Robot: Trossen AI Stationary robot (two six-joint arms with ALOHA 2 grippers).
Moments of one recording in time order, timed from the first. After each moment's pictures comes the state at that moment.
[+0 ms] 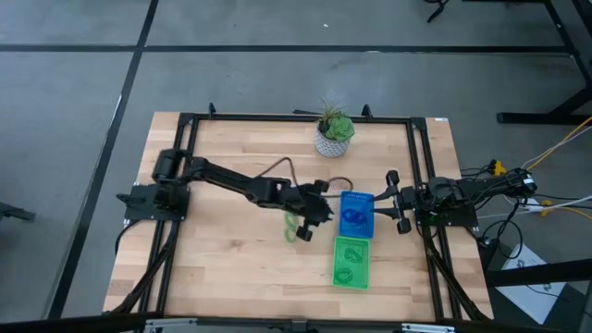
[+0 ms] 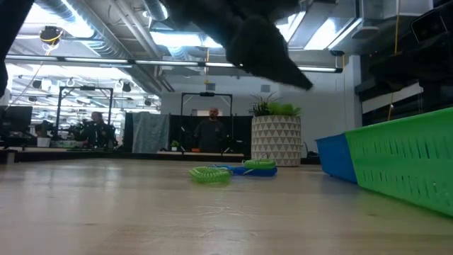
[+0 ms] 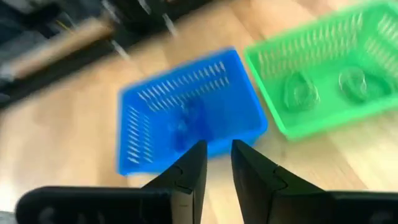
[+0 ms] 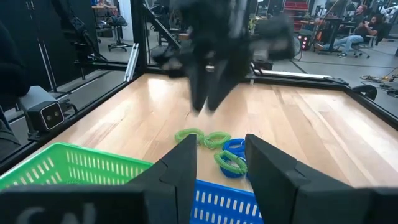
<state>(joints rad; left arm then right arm) -0.10 1.93 1.36 -0.01 -0.04 0.36 0.21 0.12 0.01 0.03 0.08 -0.06</state>
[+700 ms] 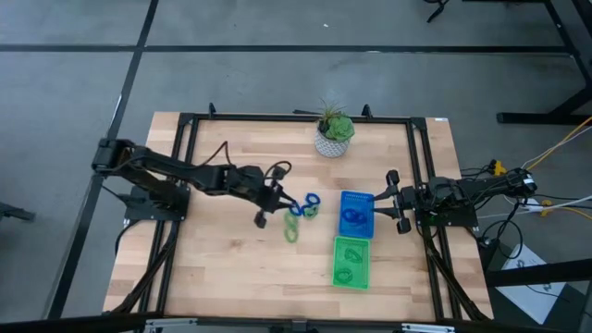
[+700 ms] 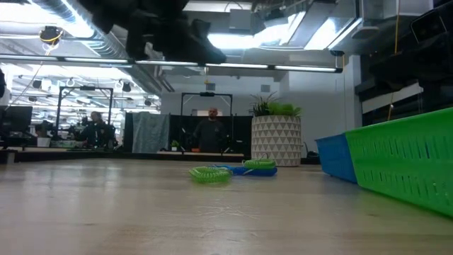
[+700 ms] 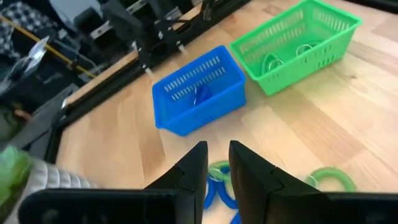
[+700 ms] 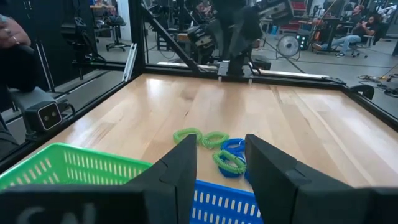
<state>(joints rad) -0.05 1.41 0.78 0.18 0.04 0.54 0.21 0.12 0.01 0.03 0.09 -0.06</state>
